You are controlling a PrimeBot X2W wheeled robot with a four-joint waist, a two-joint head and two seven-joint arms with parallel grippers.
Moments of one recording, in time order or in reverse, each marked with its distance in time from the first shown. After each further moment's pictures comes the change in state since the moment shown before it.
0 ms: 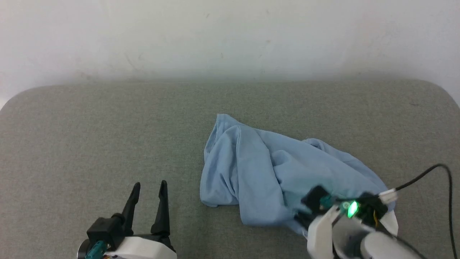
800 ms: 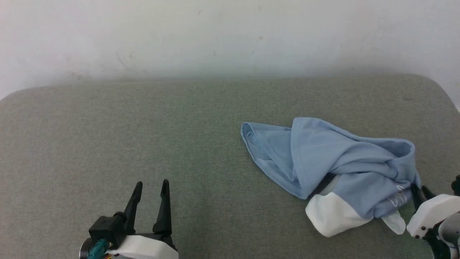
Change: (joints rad) left arm -0.009 -0.008 0.003 0.010 0.000 -0.007 0.000; right arm 0.000 0.127 -0.861 0.477 -0.023 0.000 -0.353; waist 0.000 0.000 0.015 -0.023
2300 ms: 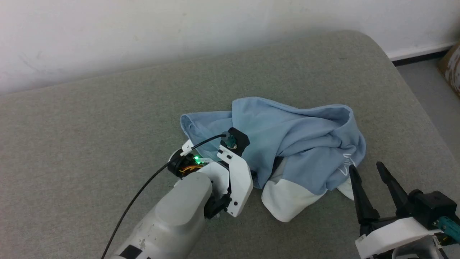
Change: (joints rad) left arm -0.727 -0.008 -0.635 0.635 -0.153 -0.097 0.599; right arm 0.334 0.203 0.175 -0.769 -0.152 0.000 -0.140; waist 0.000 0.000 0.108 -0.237
